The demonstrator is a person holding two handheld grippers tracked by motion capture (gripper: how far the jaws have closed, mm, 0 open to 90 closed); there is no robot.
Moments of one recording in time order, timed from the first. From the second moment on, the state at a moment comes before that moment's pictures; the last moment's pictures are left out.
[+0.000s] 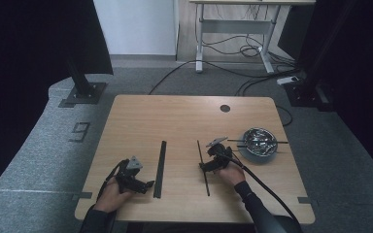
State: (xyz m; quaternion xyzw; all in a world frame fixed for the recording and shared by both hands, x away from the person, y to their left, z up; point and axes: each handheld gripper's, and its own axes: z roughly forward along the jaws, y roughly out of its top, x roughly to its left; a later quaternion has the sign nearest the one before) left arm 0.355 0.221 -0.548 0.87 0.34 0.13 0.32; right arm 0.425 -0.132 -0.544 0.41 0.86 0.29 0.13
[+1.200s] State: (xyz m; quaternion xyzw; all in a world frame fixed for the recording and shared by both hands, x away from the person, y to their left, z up) left arm 0.355 0.221 -0.548 0.87 0.34 0.13 0.32; right arm 0.408 -0.196 -0.528 0.40 0.87 0.26 0.10
